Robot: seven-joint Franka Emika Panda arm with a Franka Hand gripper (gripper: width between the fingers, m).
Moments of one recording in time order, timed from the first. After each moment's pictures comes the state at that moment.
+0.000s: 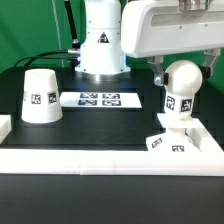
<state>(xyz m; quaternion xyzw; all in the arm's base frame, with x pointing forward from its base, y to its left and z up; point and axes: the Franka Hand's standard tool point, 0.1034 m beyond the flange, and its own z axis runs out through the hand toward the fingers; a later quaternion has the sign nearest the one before) 0.604 0.103 0.127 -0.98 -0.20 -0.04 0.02</state>
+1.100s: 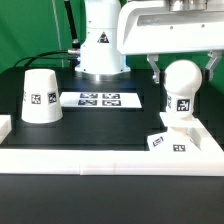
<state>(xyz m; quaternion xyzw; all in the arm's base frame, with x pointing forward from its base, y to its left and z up) 0.605 0.101 0.128 -1.00 0.01 -0.04 0.03</state>
